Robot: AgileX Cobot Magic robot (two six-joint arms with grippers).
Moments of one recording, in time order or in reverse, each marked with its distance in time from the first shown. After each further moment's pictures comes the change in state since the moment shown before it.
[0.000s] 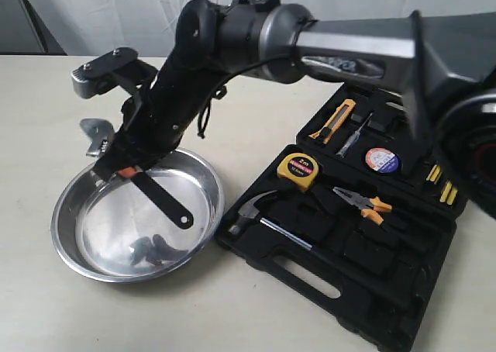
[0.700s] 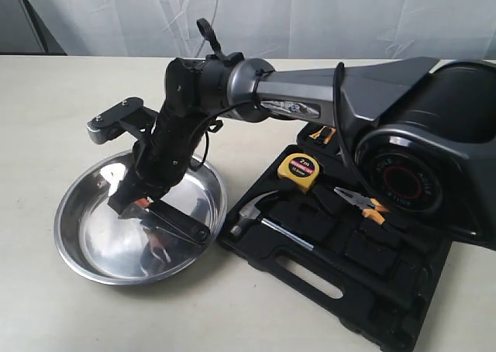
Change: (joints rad) left arm 0.000 0.000 0.000 0.000 0.000 0.000; right arm 0.011 0.172 -0.074 -0.100 -0.012 0.093
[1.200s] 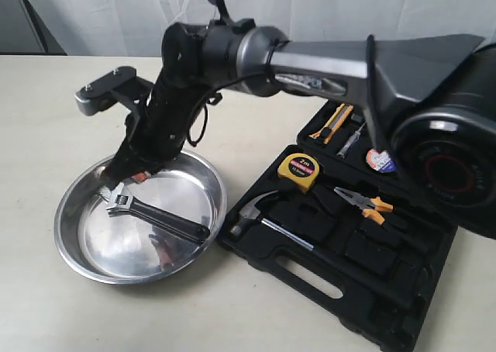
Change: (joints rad) left arm 0.000 0.000 0.000 0.000 0.000 0.000; right arm 0.000 -0.111 -0.002 -0.041 0.039 0.011
